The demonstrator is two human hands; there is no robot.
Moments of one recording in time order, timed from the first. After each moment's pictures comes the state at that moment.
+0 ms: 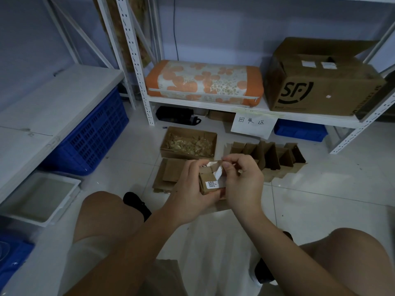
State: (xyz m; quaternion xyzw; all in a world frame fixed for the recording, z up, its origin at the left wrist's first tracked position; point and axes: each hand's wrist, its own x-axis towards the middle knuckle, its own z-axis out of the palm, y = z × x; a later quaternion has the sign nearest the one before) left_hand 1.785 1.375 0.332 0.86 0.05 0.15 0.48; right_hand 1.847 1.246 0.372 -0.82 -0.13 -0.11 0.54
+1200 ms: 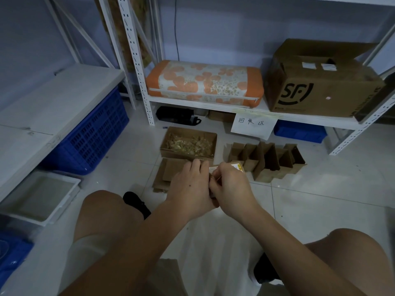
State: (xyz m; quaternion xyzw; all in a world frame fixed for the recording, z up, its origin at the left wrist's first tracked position) left_hand 1.798 1.369 0.352 0.99 0.08 0.06 0.10; right_hand 1.848 1.249 0.377 -0.91 -0.23 0.10 0.32
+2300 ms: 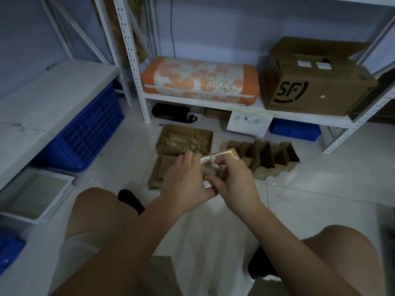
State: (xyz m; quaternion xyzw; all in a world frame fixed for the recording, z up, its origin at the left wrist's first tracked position) left_hand 1.805 1.369 0.352 0.98 0.12 0.10 0.15; right_hand 1.862 1.226 0.361 -0.87 -0.28 -0.03 0.41
